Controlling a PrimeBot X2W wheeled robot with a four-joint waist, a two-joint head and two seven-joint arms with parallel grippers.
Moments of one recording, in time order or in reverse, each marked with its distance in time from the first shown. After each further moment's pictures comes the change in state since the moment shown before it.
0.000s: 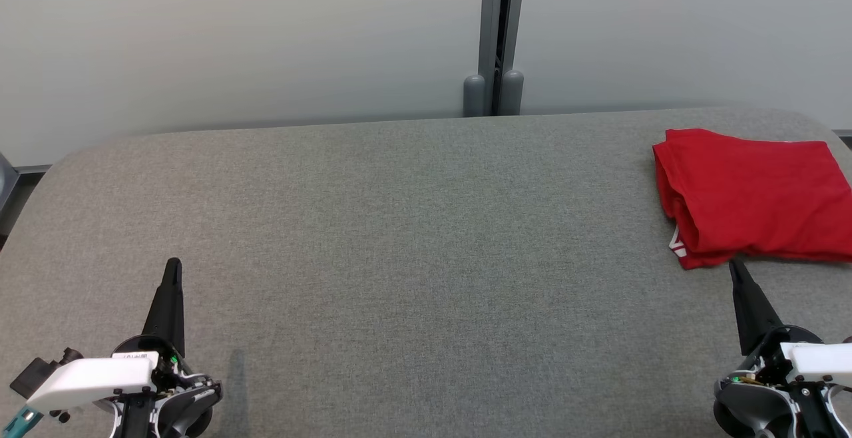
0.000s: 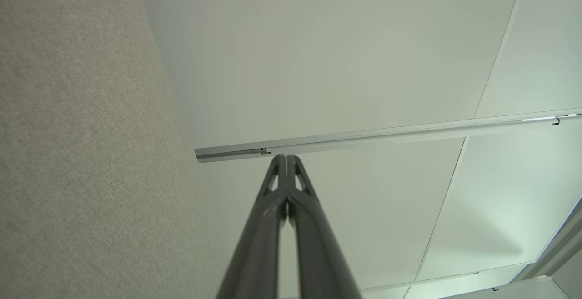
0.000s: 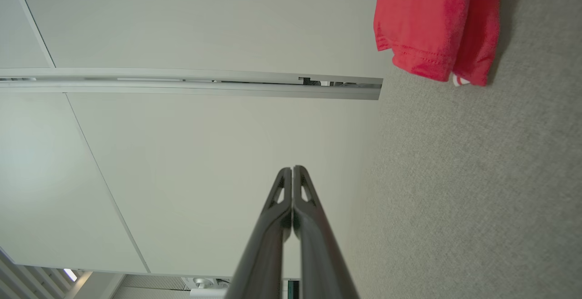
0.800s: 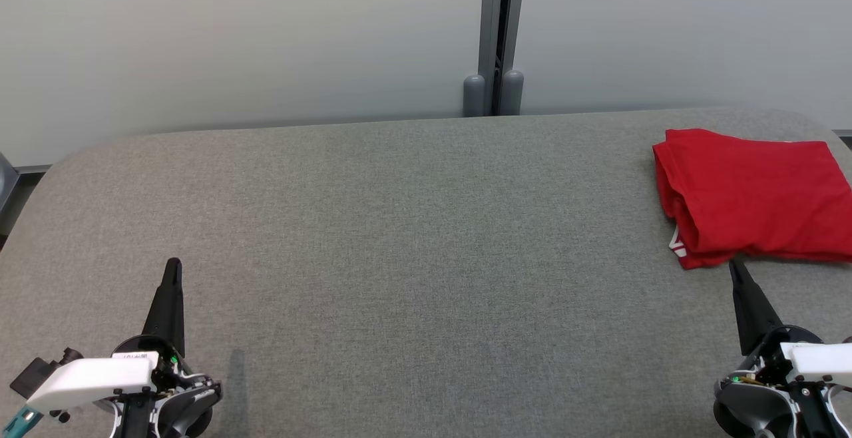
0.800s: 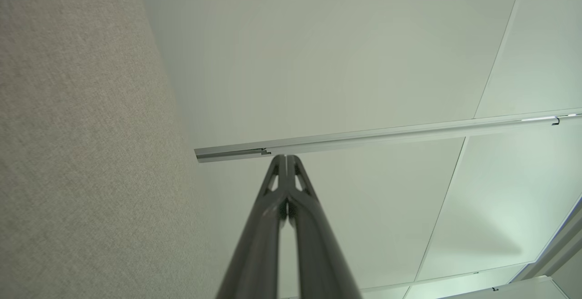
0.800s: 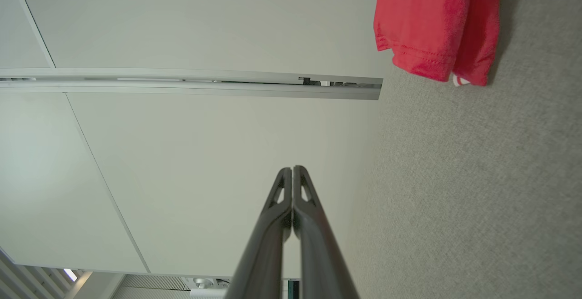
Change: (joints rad) left arm 0.000 0.000 0.000 0.000 0.000 0.000 0.000; right arm 0.000 0.000 0.000 0.000 0.000 0.000 0.000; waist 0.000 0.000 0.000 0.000
